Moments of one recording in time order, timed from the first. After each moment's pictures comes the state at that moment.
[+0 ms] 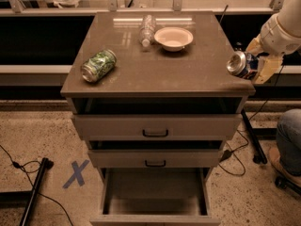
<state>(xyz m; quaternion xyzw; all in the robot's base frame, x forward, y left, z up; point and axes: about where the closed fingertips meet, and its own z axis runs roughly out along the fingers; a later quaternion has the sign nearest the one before) 0.624 -0.309 0.881 -0.75 0.63 -0.06 0.18</state>
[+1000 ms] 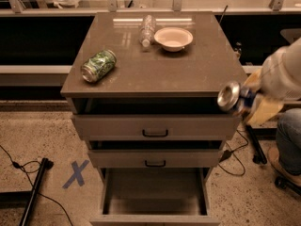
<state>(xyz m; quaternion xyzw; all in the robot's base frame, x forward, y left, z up) 0.495 -0.250 0.877 -0.68 0.70 -0.08 0.21</state>
